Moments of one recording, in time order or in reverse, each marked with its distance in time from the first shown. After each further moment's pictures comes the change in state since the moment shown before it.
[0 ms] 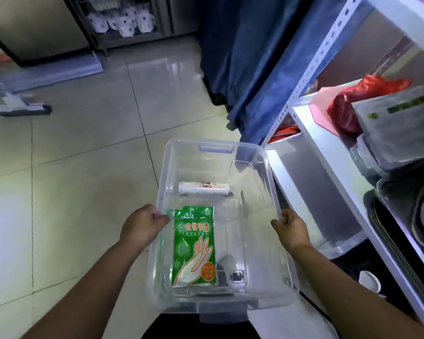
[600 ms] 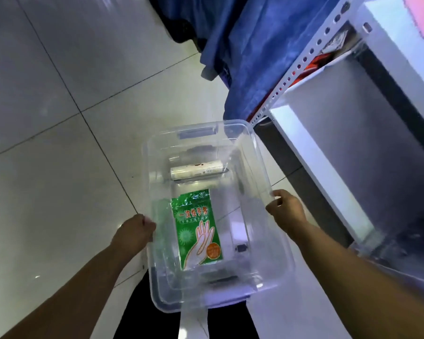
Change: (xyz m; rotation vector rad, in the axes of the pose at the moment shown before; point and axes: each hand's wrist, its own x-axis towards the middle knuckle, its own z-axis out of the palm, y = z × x) left_hand 0.298 -0.070 0.193 0.077 -0.379 -0.191; right_hand 0.271 0.068 0.173 -0.016 -0.046 0.275
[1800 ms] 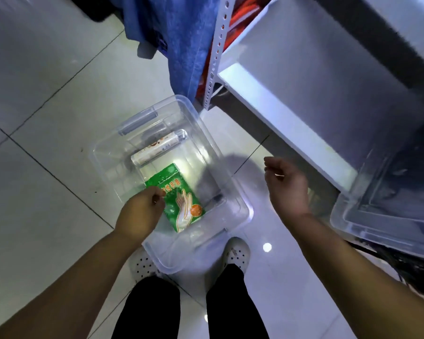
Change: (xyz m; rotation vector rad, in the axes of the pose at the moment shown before) left_hand 0.047 0.087 0.079 0.210 -0.024 0.446; right_hand 0.005 0.044 -0.015 0.347 0.417 -0.160
